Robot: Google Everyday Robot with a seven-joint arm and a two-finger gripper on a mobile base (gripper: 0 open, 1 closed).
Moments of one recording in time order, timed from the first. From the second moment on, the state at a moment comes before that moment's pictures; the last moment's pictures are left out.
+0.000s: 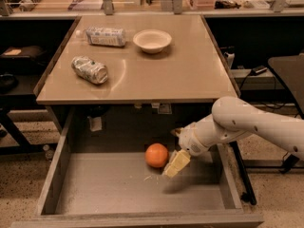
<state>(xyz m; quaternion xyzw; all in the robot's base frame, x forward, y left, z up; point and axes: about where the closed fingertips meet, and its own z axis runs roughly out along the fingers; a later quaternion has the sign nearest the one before) 0.504 -0.062 0.620 -0.56 0.75 0.27 0.23</state>
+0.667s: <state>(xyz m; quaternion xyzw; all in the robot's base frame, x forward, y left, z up) 0.498 -0.059 0.615 -0.56 0.75 0.25 0.25</state>
